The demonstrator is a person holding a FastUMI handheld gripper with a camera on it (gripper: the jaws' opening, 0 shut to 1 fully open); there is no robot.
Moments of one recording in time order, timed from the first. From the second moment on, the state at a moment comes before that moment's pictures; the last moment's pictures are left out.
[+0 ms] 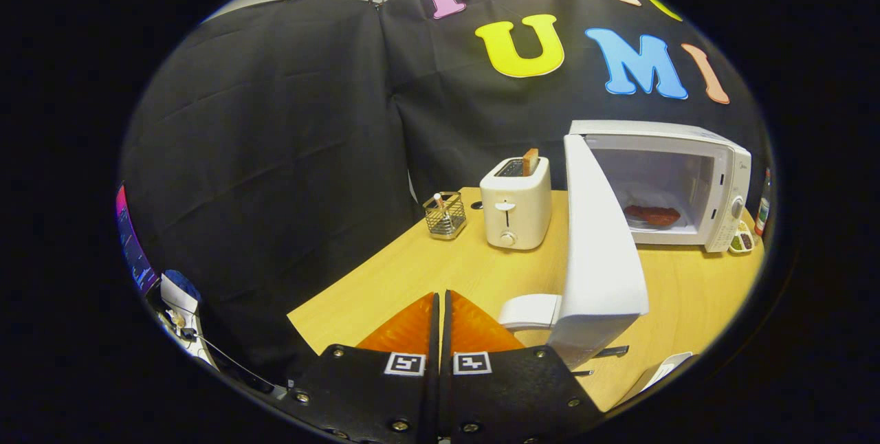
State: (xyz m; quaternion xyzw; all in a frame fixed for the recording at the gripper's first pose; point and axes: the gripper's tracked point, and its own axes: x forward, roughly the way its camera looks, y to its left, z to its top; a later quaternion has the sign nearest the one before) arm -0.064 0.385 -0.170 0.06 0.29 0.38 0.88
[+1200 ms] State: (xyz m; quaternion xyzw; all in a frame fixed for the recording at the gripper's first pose) arm 0.104 0.184 -0.208 0.07 0.30 0.21 0.93
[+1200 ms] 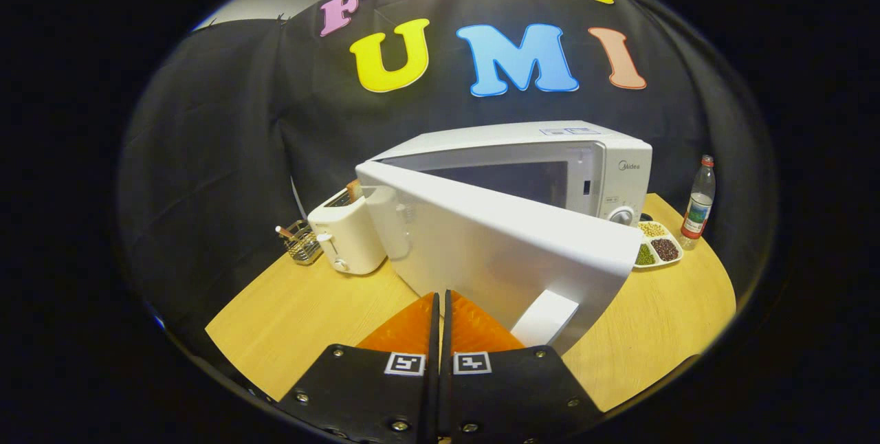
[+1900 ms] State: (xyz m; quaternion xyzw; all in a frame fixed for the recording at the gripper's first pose) arm 0.212 0.144 -0.233 0.07 0.28 0.16 0.94
